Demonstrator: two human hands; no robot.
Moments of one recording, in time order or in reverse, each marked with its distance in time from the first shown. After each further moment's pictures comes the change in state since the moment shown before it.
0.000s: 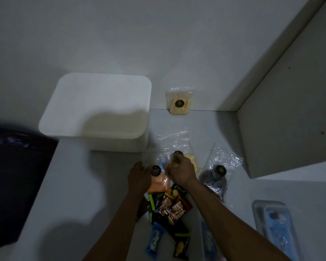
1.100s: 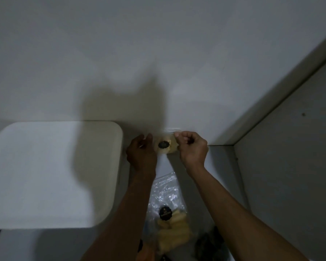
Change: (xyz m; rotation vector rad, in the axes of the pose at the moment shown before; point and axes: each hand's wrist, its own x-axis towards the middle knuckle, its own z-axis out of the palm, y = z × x) left_hand 0.142 0.223 0.050 -0.691 0.372 0.087; right_hand 0.194 -0.085 -0.104 0.404 0.540 -0.164
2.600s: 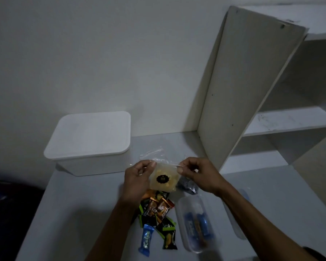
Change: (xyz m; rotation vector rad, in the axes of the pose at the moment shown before) left_hand -0.232 0.015 -0.266 -0.033 -0.693 0.111; right_hand -0.299 -0.052 -0.227 -0.296 -0.565 -0.320
